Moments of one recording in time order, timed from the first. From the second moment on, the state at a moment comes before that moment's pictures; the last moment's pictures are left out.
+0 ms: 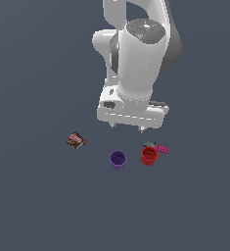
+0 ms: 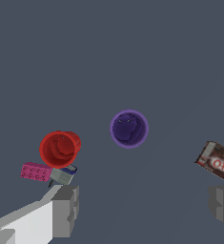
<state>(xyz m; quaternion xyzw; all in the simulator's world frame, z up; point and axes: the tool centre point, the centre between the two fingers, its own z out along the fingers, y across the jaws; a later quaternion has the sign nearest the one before) 0.032 0.044 0.252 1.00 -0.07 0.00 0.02</state>
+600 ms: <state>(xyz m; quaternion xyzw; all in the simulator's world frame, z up) 0.045 0.127 0.145 0.99 -0.14 0.00 0.01</state>
